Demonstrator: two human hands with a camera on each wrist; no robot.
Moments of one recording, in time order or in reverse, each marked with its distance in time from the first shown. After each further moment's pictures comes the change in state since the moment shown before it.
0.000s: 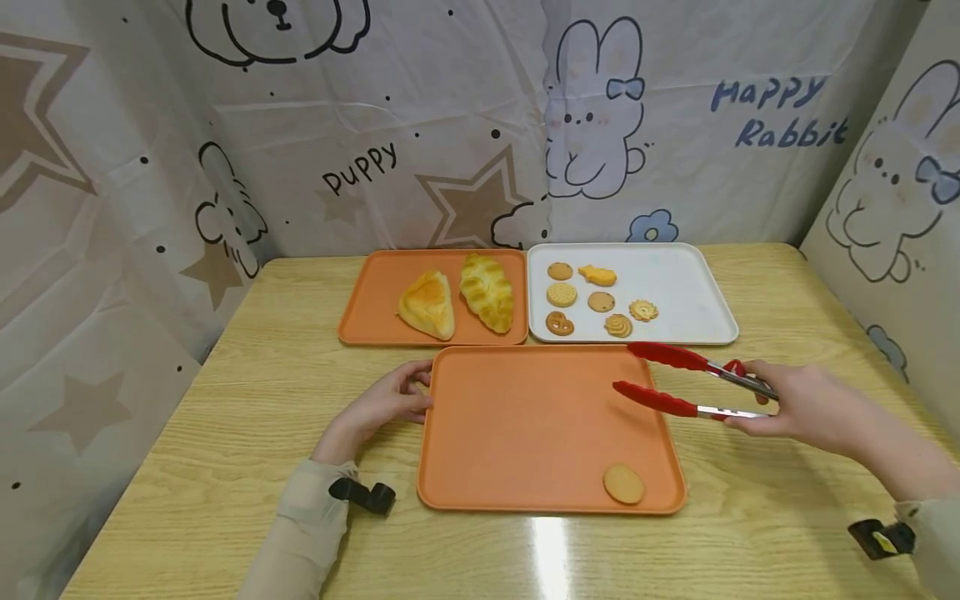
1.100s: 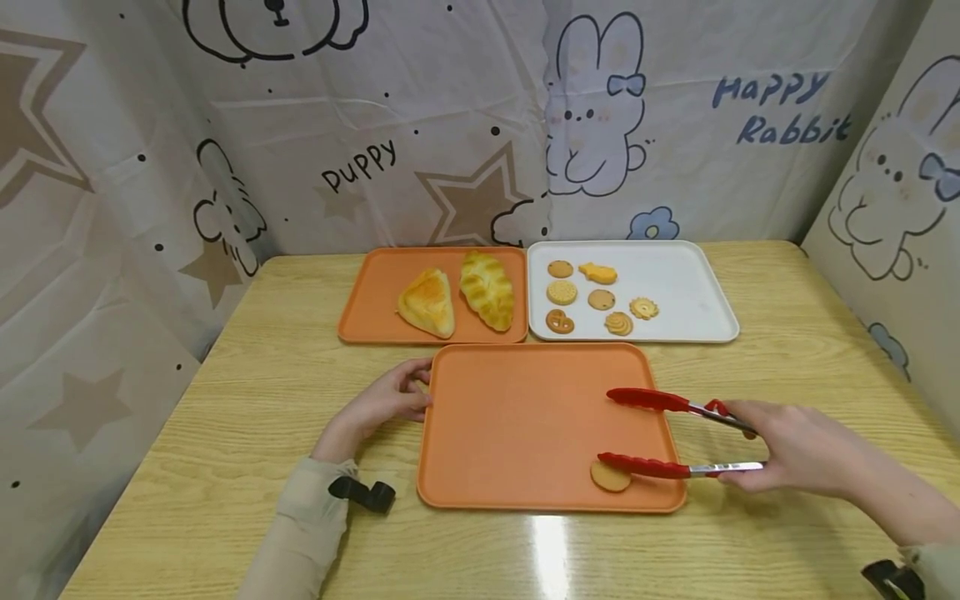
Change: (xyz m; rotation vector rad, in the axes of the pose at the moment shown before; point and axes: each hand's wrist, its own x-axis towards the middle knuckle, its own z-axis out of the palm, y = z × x) left_hand 0.001 0.000 0.000 0.015 0.003 0.002; right_hand -0.025 -0.026 0.019 -0.025 0.081 -0.178
